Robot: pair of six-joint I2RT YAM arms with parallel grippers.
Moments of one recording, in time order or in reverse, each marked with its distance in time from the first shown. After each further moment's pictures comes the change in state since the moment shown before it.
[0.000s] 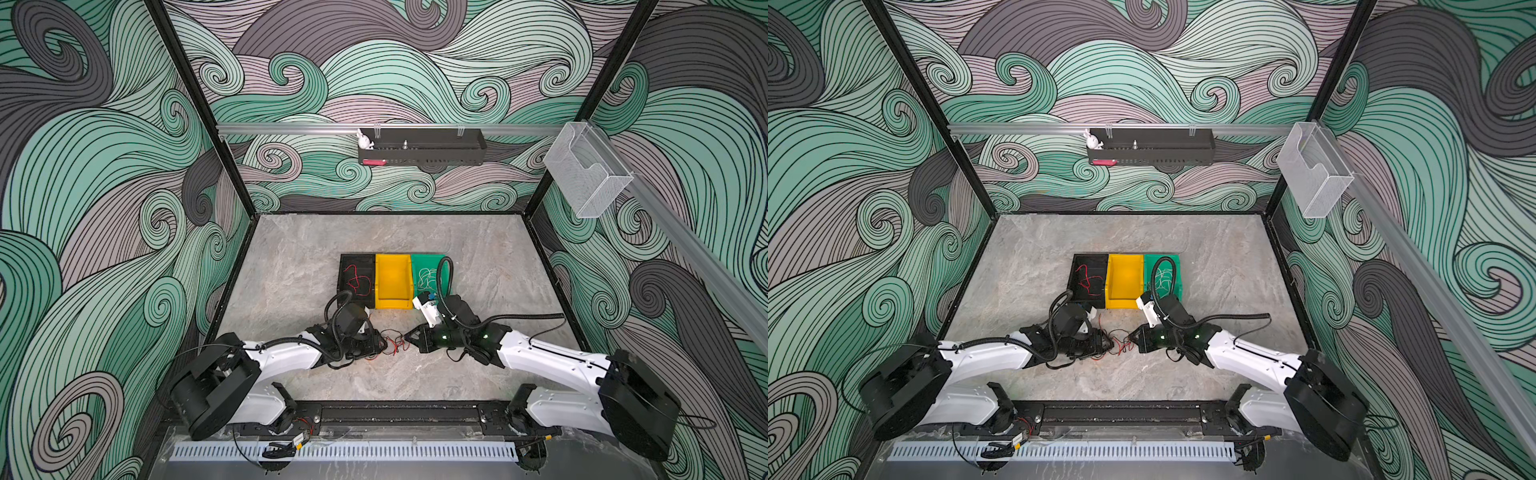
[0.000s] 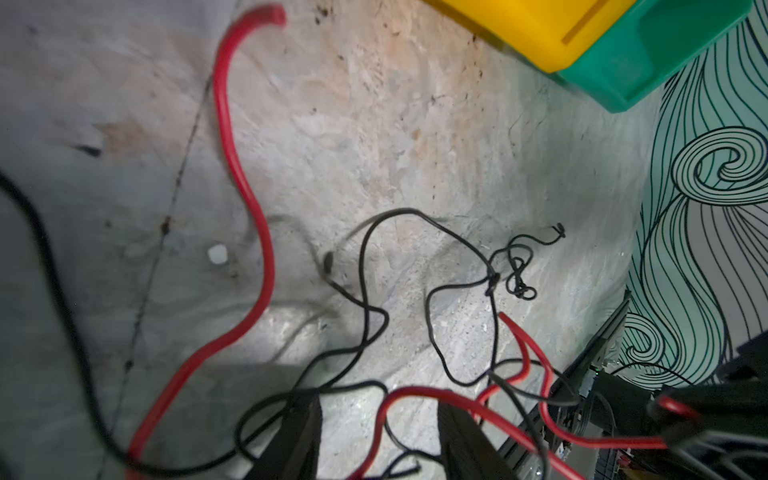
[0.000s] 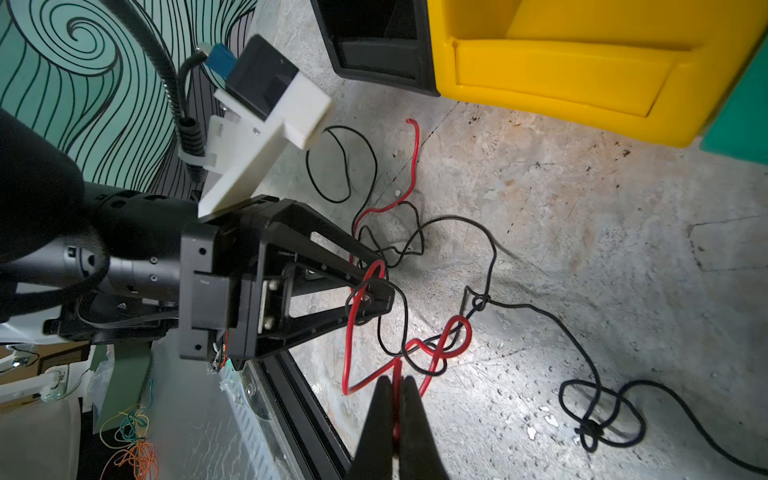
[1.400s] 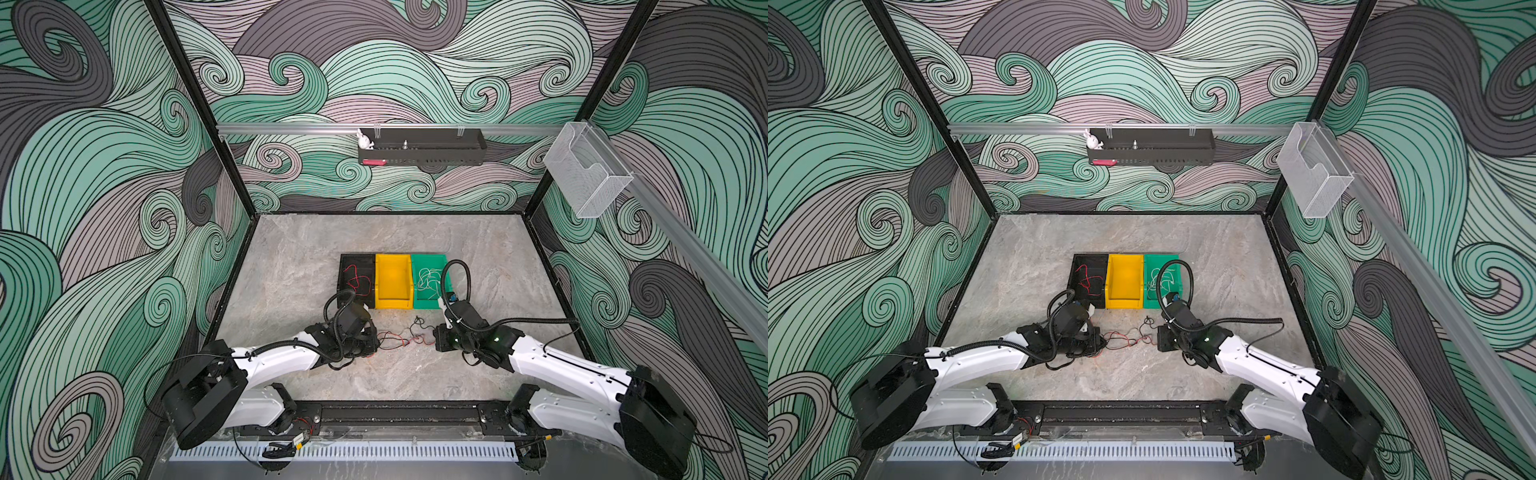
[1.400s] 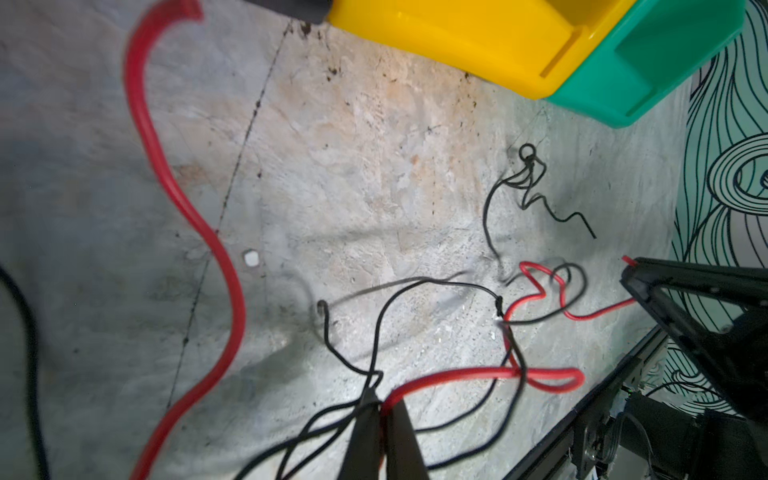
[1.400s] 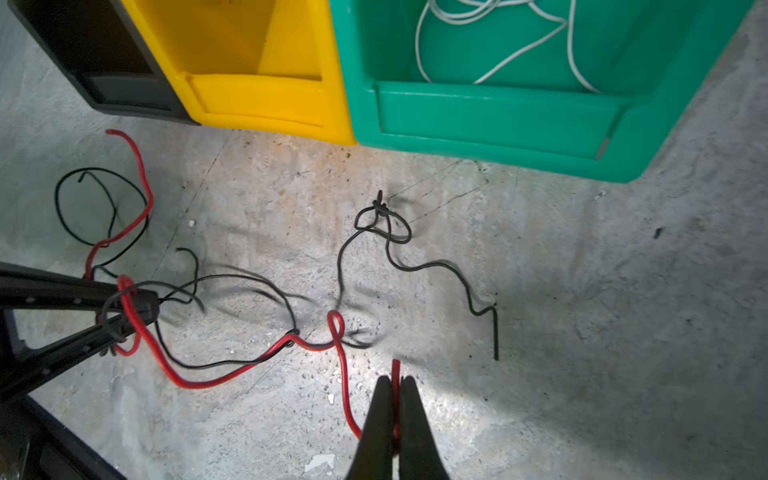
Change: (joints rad) left arm -0.029 -0.087 0.043 -0.152 -0.142 0.007; right arm -0.046 -0.125 -0.023 -0.299 0.414 -0.024
